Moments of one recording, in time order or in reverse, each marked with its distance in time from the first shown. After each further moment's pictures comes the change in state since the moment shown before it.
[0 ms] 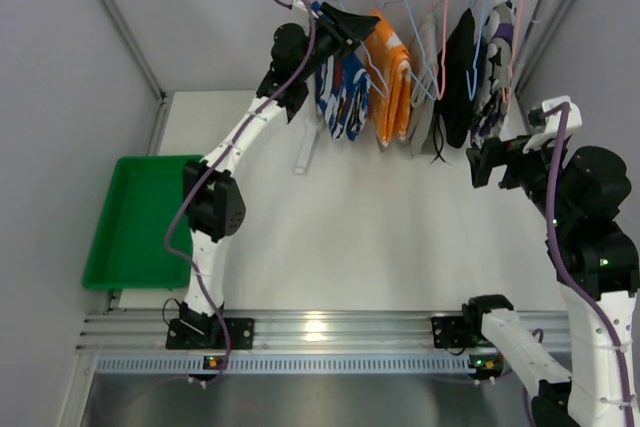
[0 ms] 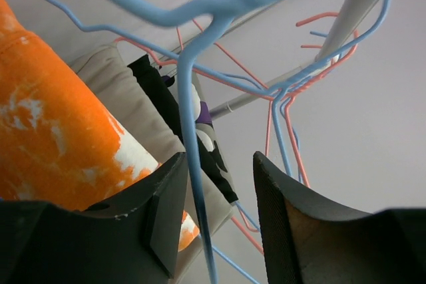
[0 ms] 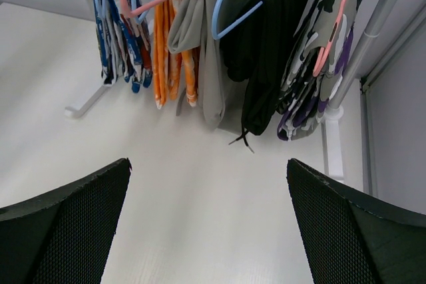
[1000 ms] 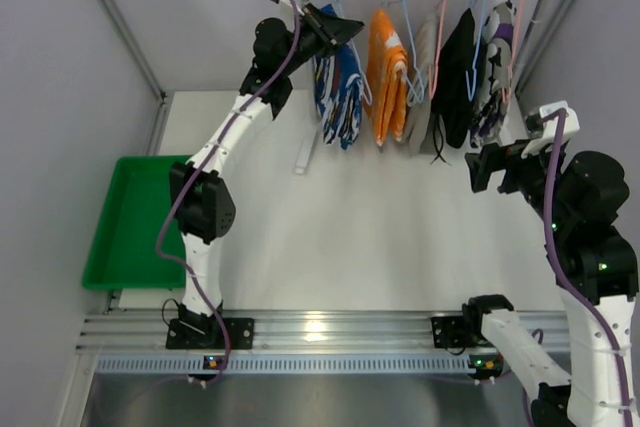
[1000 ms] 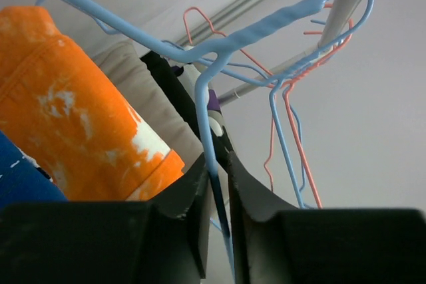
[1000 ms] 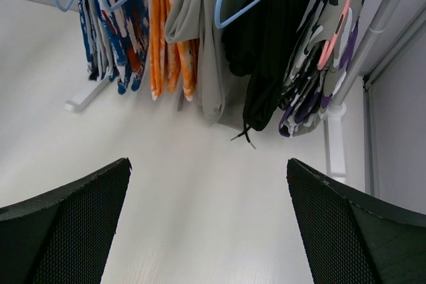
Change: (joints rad) left arm 0.058 -0.058 -0.046 -0.039 0.108 0.050; right arm 0.000 -0.023 -0.023 -0.003 -0.008 -0.008
